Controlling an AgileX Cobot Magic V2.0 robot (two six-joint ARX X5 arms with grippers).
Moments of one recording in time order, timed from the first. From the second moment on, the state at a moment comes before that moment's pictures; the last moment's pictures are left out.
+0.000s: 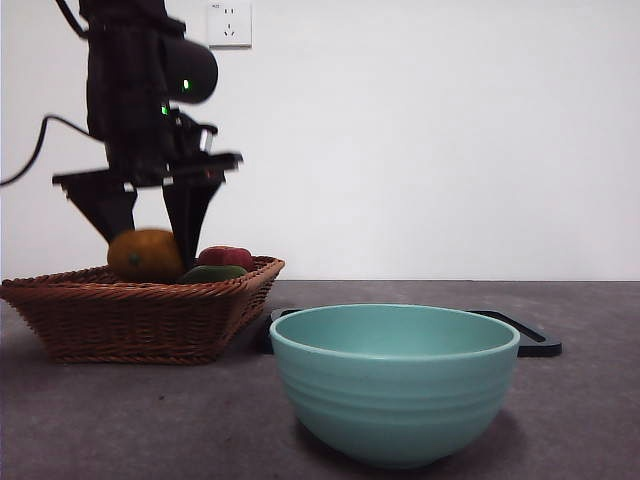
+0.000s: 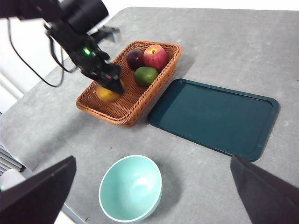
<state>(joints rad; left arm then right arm) -0.38 1.91 1.63 -1.07 0.05 -0.14 0.11 0.60 1.07 -0.99 -0.57 0.06</state>
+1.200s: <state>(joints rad) -0.95 1.59 1.67 -1.28 -0.03 -0.57 0.11 0.45 1.07 -1.15 -0.57 0.09</state>
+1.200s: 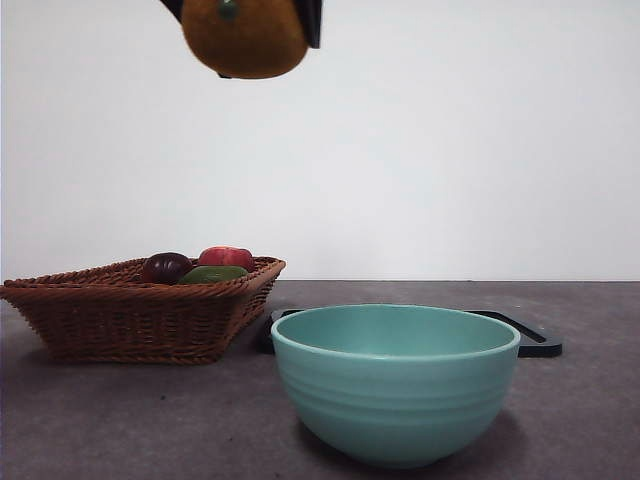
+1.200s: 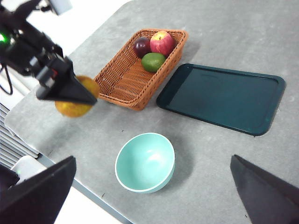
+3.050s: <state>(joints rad) -1.04 2.08 1.67 -1.08 -0.02 -0.64 0.11 0.45 1.07 -1.16 -0.57 0.09</state>
